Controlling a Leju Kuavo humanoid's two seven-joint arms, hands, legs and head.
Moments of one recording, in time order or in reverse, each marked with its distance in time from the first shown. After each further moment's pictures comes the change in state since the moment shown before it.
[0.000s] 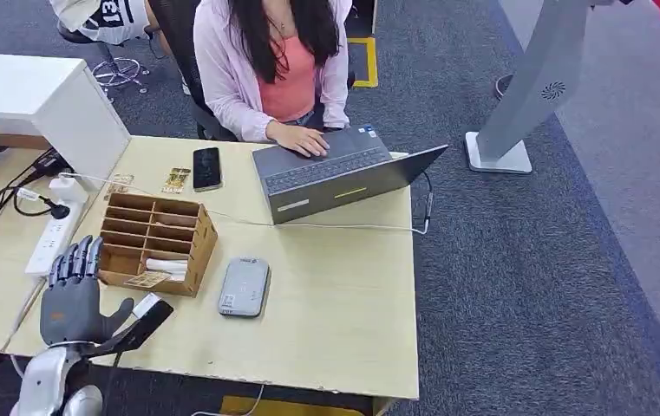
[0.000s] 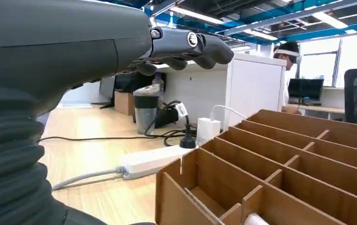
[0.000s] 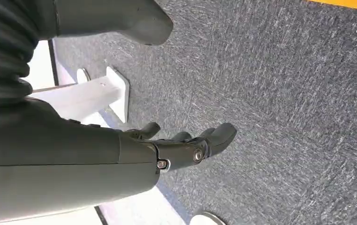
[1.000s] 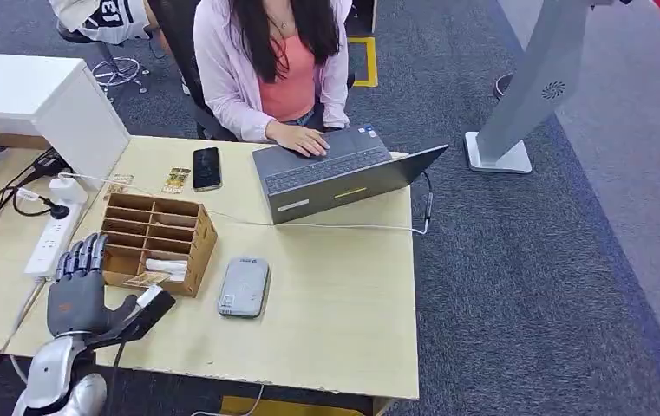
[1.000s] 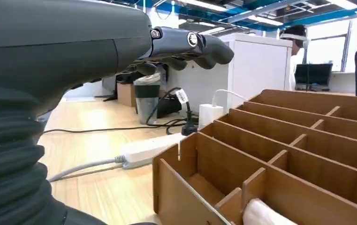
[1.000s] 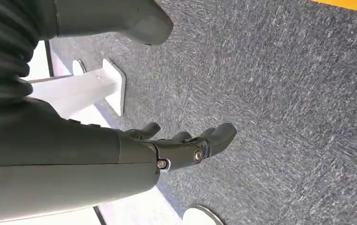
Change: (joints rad) left arm -0.061 -0.021 0.008 0.103 -0.003 -0.030 -0.002; right arm 0.000 0.000 0.020 0.000 0.017 0.003 -0.009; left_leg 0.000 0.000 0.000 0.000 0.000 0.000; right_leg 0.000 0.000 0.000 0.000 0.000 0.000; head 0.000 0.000
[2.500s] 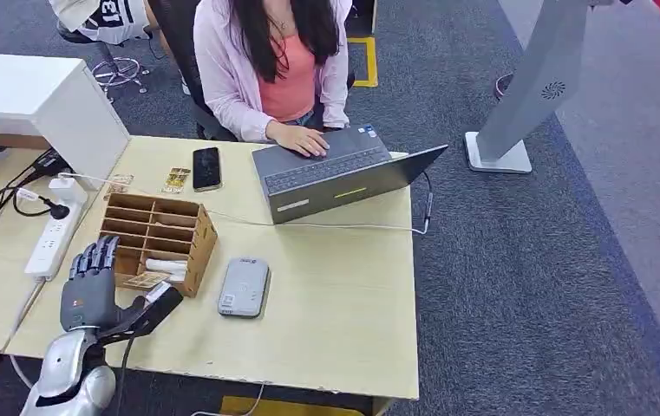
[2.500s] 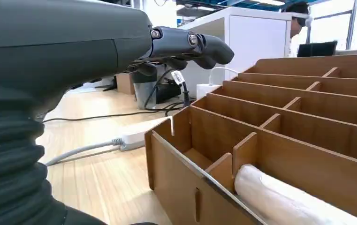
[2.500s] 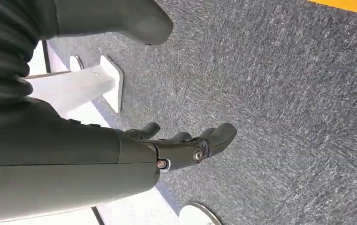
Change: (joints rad) left arm -0.050 -0.030 0.000 0.105 -0.008 -0.015 -0.006; right arm 0.000 0.000 0.005 0.000 0.011 0.003 -0.008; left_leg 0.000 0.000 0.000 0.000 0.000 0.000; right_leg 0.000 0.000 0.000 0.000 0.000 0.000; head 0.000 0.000
